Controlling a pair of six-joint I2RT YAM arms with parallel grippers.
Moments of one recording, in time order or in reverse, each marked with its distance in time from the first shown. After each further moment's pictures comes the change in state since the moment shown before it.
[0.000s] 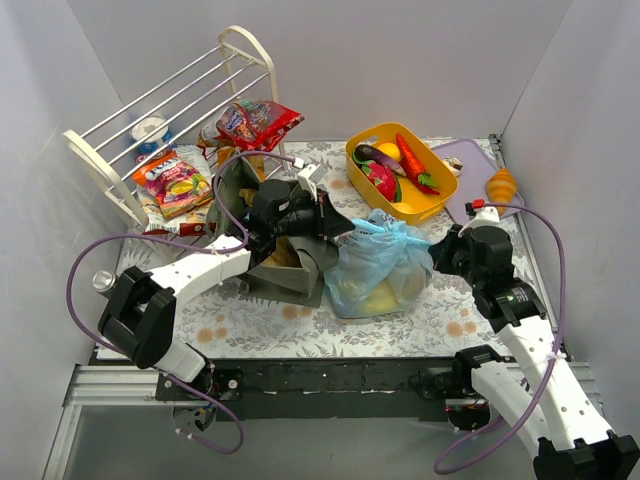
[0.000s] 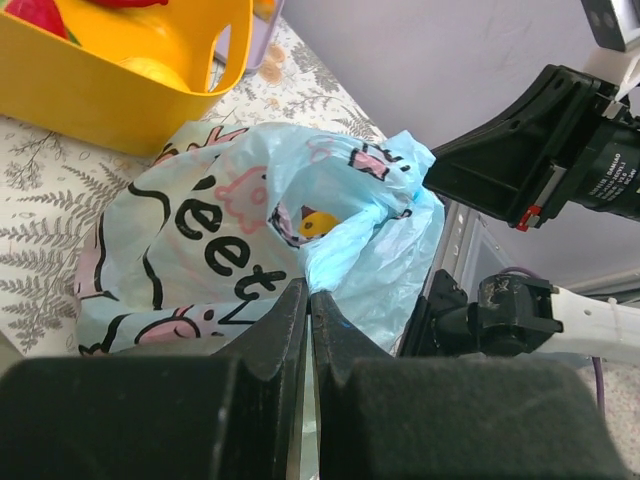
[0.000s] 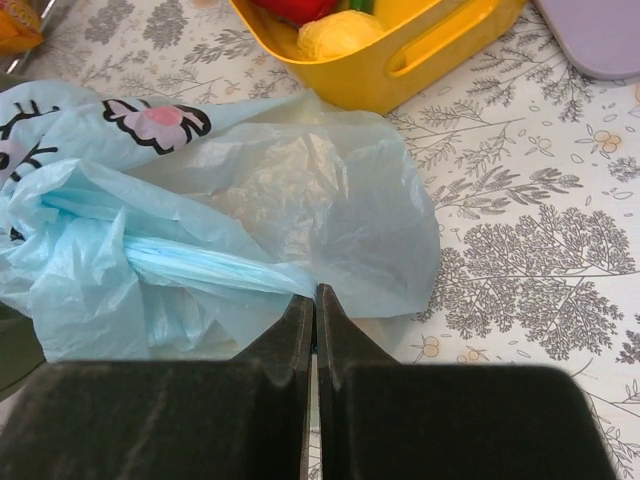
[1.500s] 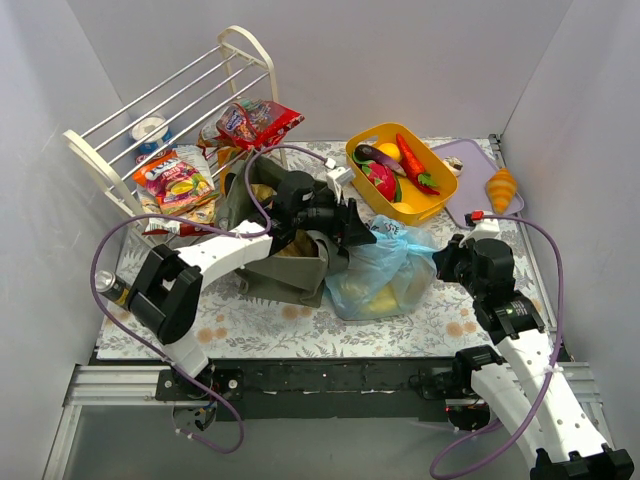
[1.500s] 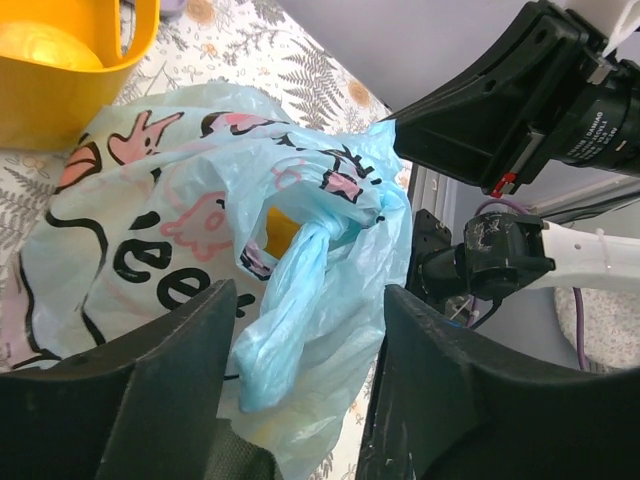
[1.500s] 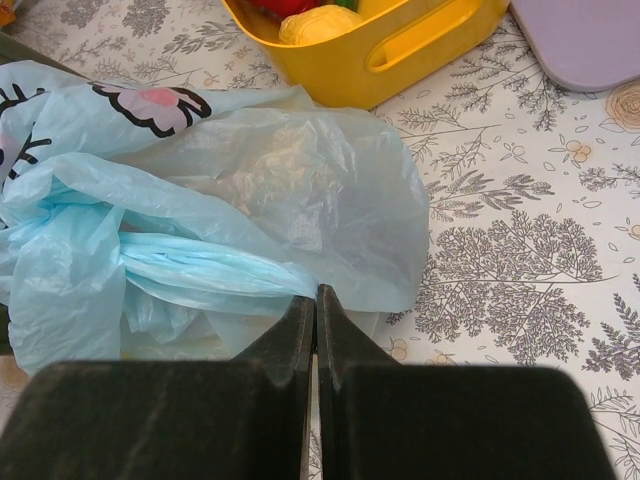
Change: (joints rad) left arm -0.040 0.172 0.156 -0.082 0.193 0.090; right arm -0.019 -0.094 -0.110 0.059 -0.003 -0.084
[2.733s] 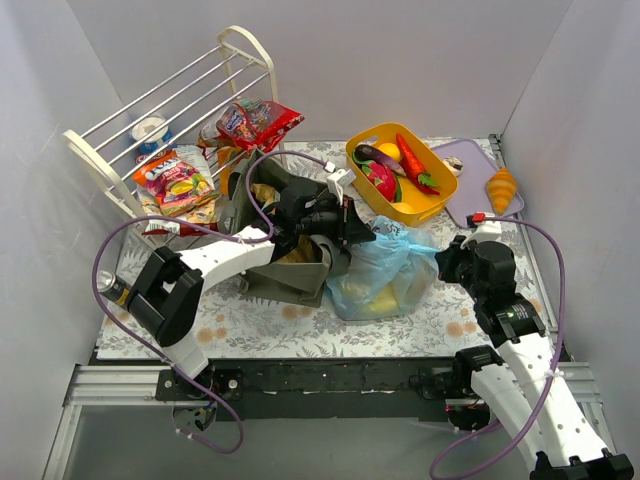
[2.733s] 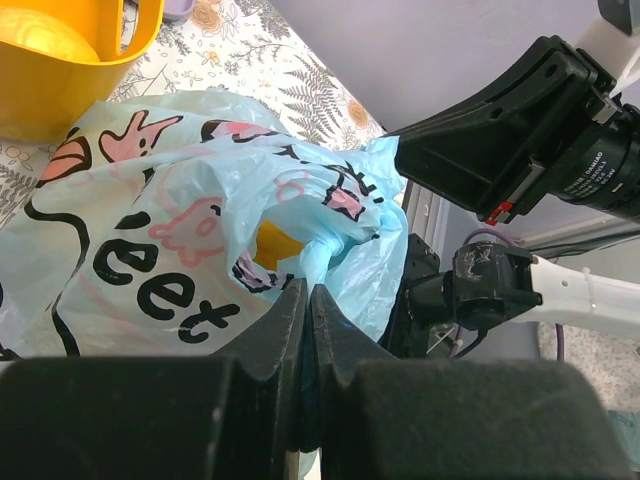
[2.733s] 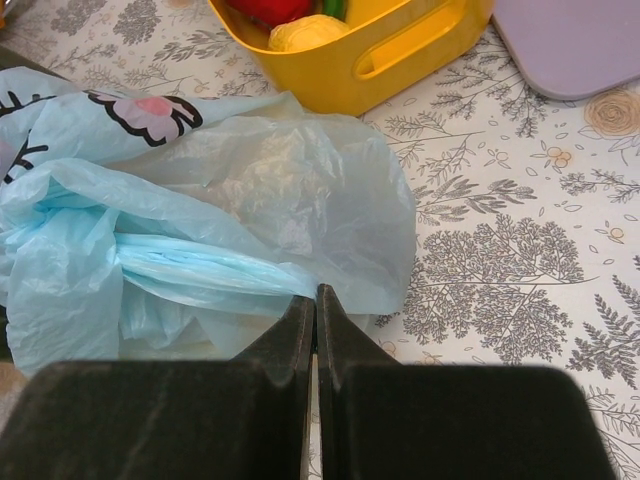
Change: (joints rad) left arm -0.042 0.003 -0.031 0.064 -0.100 -0.102; right arm 0.000 -0.028 -0.012 -0.001 0.024 -0.019
